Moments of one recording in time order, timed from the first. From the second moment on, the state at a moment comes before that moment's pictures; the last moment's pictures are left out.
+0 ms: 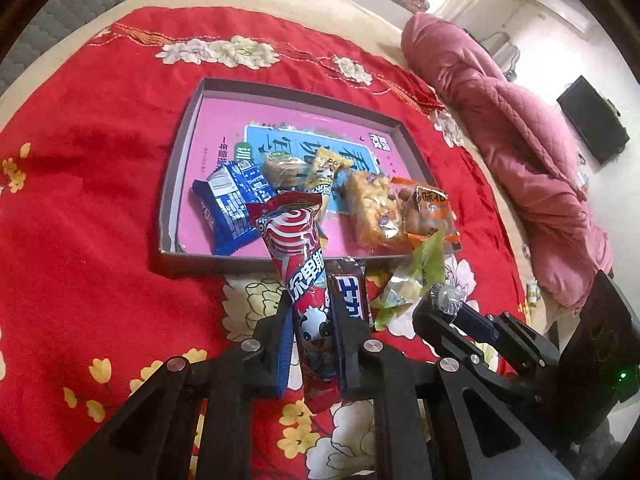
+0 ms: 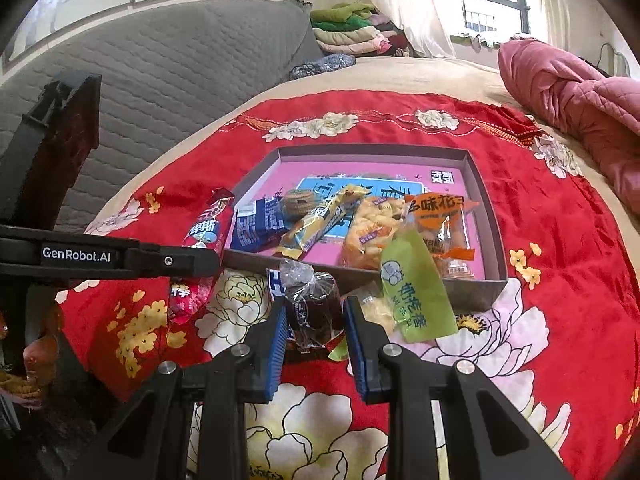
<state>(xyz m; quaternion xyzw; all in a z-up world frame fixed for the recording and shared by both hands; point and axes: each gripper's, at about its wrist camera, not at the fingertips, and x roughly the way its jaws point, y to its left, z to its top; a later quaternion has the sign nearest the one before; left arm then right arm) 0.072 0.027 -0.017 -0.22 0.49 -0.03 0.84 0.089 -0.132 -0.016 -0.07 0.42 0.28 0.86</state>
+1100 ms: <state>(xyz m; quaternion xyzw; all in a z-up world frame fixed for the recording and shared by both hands) 0.085 0.036 0.000 -0.22 0.46 -0.04 0.86 0.115 -0.118 0.015 -0.06 0.39 0.27 0.88</state>
